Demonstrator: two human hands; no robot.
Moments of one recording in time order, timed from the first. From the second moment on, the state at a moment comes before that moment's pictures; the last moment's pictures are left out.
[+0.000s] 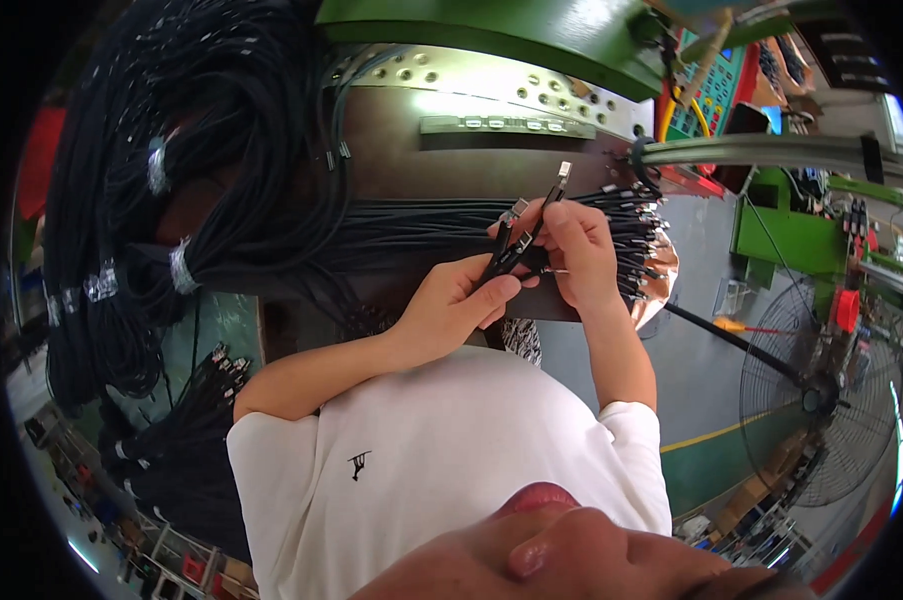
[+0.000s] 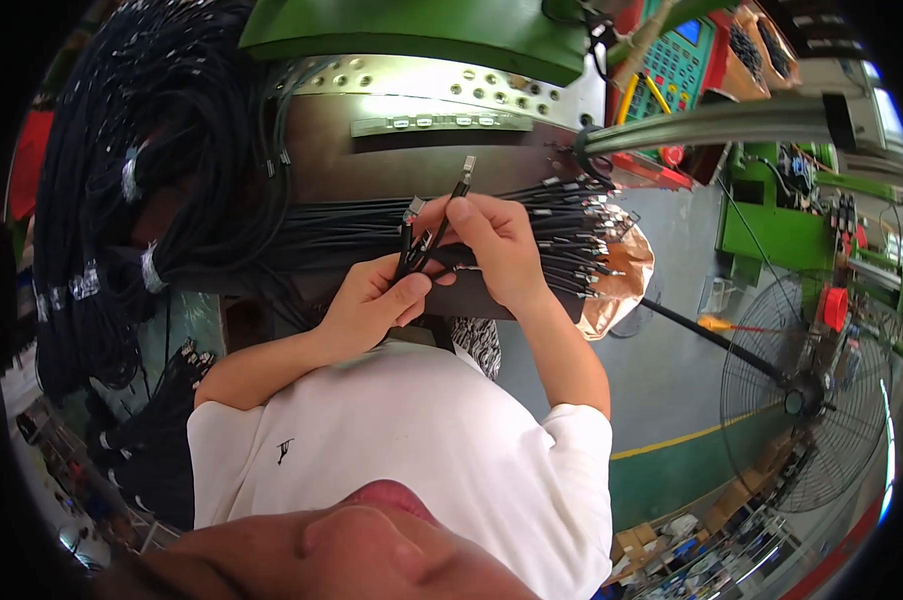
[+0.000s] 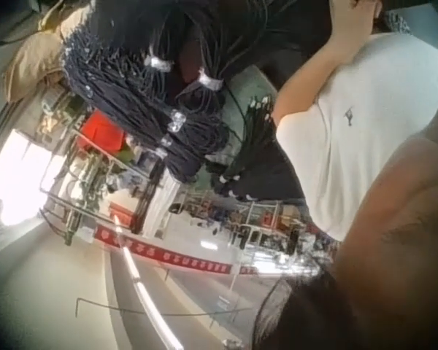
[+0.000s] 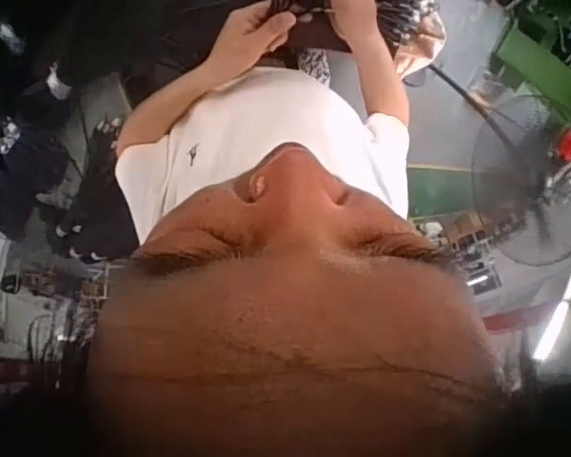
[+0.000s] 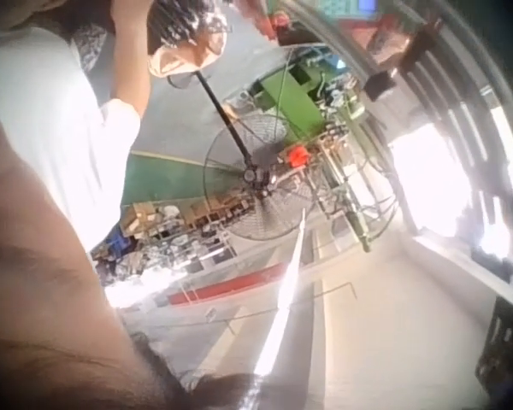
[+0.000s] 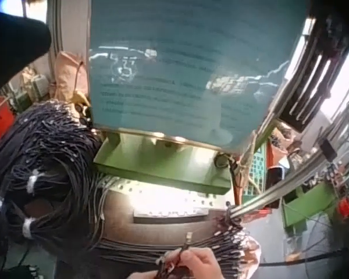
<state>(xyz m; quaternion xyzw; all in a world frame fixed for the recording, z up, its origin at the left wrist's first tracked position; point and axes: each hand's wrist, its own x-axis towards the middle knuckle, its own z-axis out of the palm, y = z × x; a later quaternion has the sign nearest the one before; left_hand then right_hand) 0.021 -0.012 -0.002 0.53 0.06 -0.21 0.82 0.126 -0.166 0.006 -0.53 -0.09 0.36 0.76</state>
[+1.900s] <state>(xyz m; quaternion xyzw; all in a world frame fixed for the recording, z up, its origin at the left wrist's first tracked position) 0.018 0.015 0.004 0.34 0.17 -0.18 0.91 0.152 -0.113 0.000 -0.79 -0.49 -0.22 0.31</state>
